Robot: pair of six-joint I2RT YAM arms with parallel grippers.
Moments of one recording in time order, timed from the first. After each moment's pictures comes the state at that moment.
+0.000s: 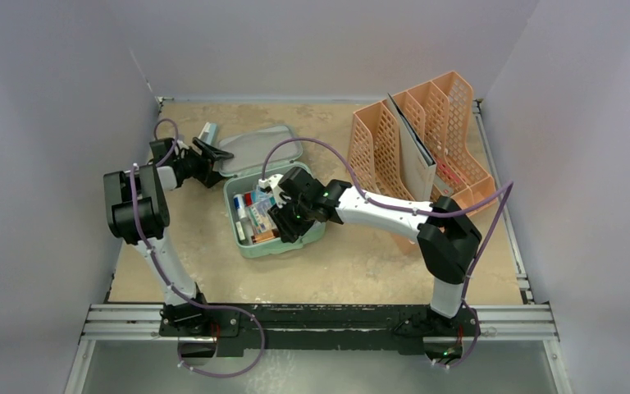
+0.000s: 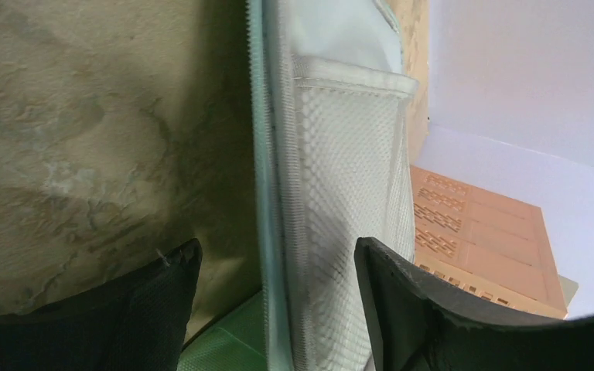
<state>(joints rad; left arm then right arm) 0.28 1.99 1.08 0.17 0.76 -0.92 0.98 1.83 1.39 -0.52 -0.21 0.18</state>
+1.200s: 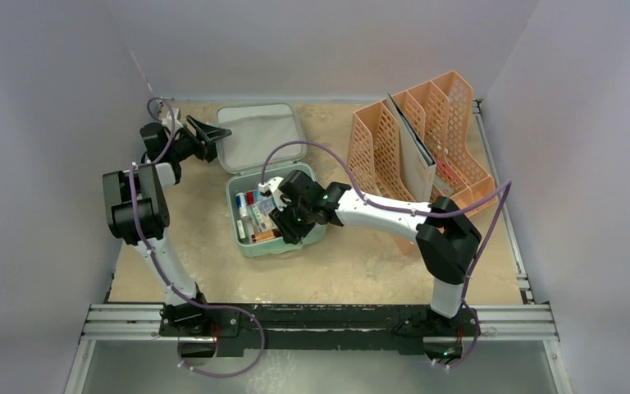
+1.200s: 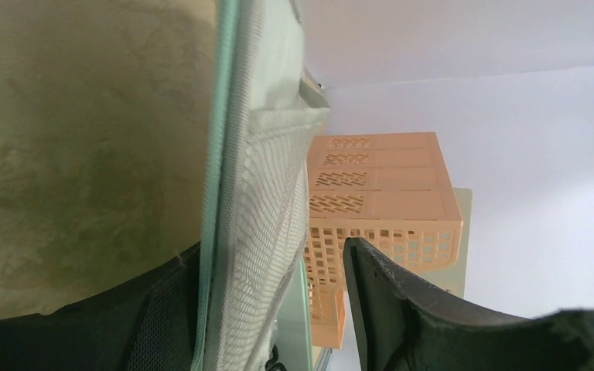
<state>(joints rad) 0.28 2.00 1.12 0.59 0.99 -1.12 0.99 1.83 1.37 -0.51 -0.17 0.13</state>
